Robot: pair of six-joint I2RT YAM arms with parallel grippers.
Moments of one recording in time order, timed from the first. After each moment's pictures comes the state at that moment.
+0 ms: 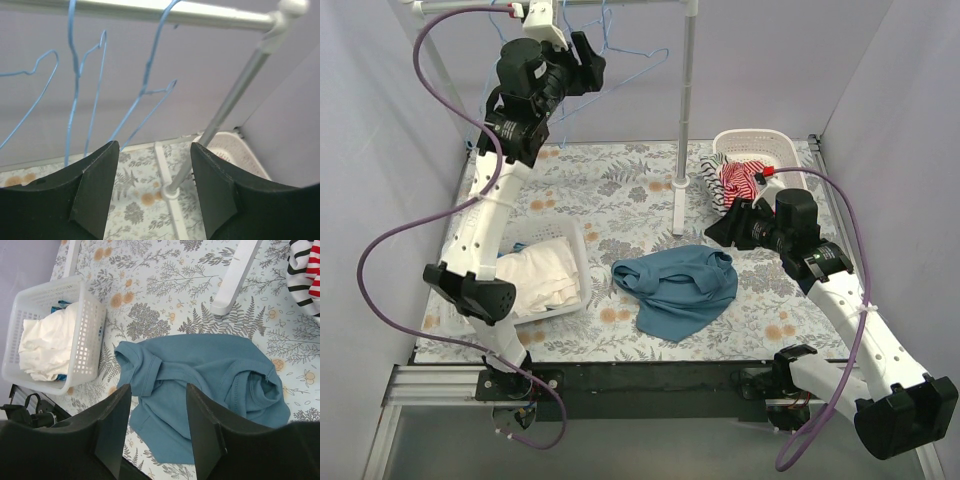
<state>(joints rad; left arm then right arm) -0.42 1.73 2.25 -0.43 -0.09 -0.26 0.34 0.97 0.90 -0.40 -0.35 0.46</state>
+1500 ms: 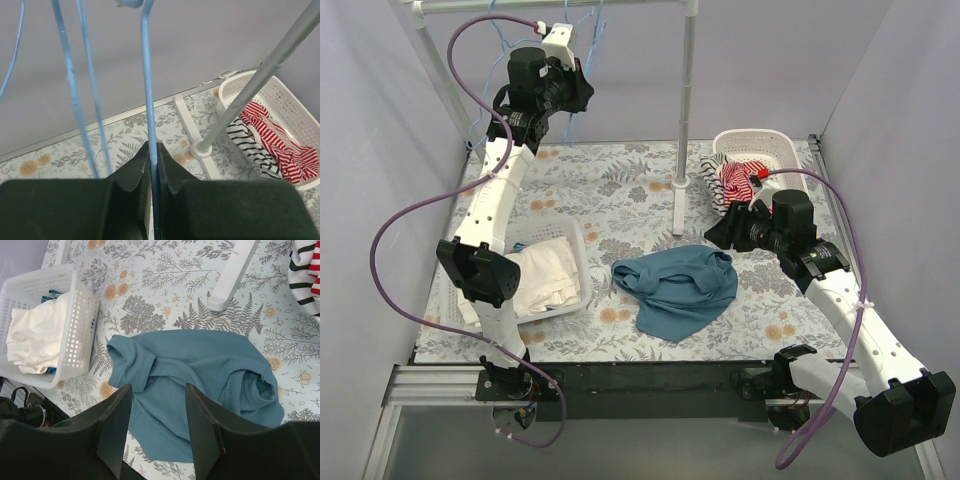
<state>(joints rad) -0.26 1.91 2.22 -0.49 0.23 -0.10 0.34 0.99 0.88 -0.39 -0.37 0.41</state>
